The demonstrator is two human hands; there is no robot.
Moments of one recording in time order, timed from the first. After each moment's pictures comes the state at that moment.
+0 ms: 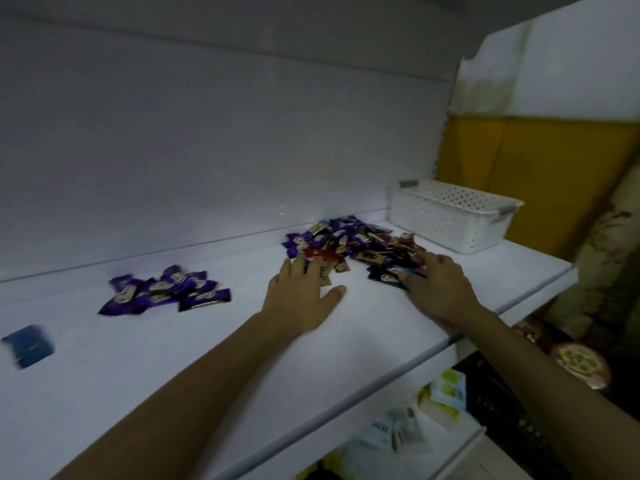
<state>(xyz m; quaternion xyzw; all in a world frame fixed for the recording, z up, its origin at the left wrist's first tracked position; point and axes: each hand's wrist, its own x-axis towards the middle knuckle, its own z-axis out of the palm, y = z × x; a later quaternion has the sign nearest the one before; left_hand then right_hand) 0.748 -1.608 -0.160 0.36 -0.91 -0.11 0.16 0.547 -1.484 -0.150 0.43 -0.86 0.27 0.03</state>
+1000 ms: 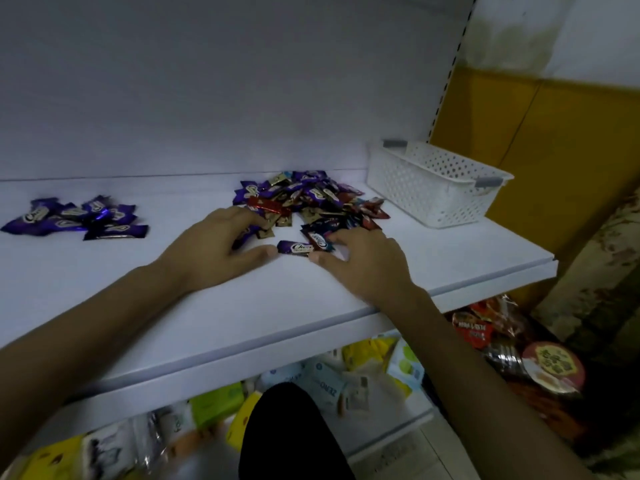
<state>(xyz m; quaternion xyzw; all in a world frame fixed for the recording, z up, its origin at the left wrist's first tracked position) 0.745 -1.596 -0.159 0.31 -0.92 -0.08 0.25 0.531 -1.480 -0.158 0.63 -0.73 0.25 0.08</state>
